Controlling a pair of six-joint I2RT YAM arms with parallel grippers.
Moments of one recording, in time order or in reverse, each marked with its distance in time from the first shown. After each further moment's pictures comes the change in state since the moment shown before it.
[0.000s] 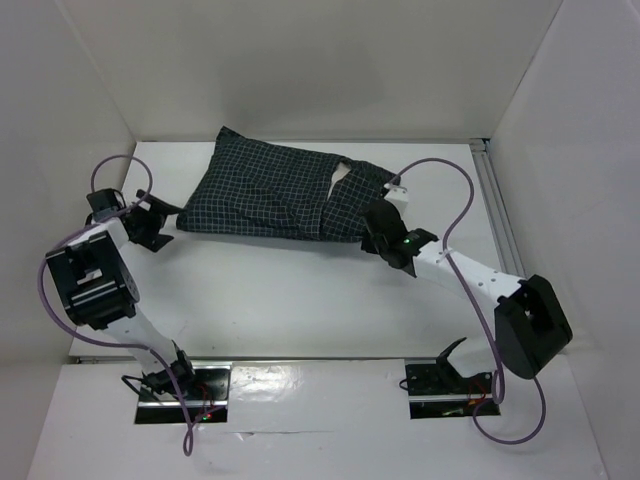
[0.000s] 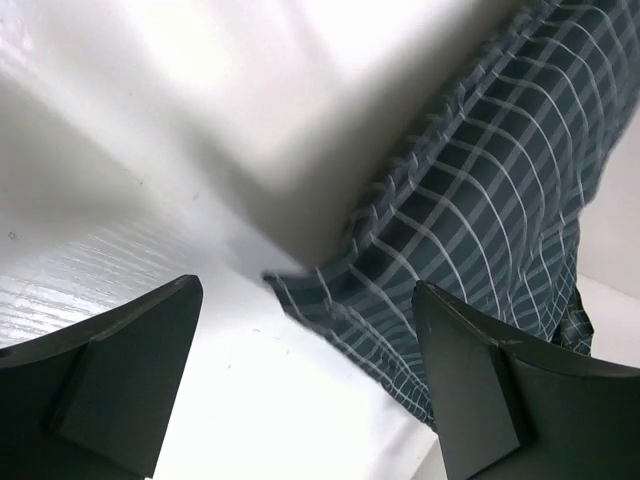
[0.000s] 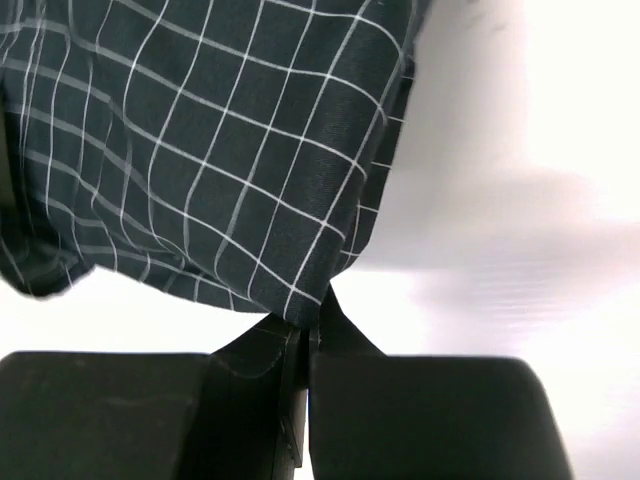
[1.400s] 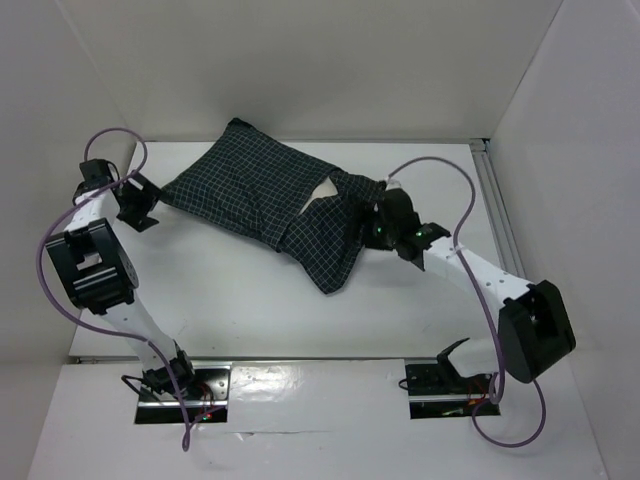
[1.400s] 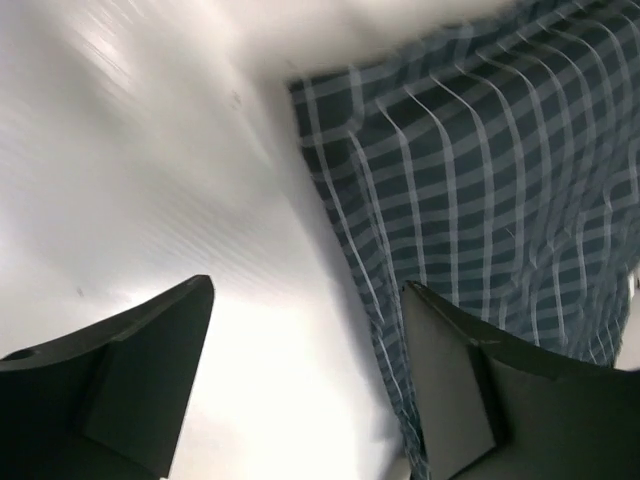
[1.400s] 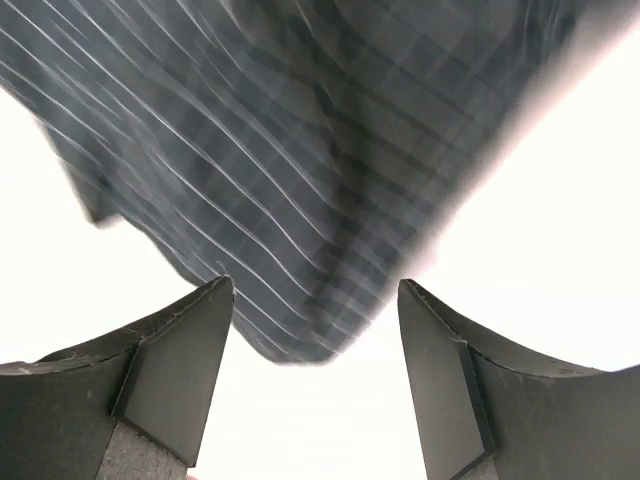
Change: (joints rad) left arm -0.042 0.106 0.353 -0.330 -0.151 0.151; right arm -0.141 -0.021 0.085 0.036 -0.407 -0.065
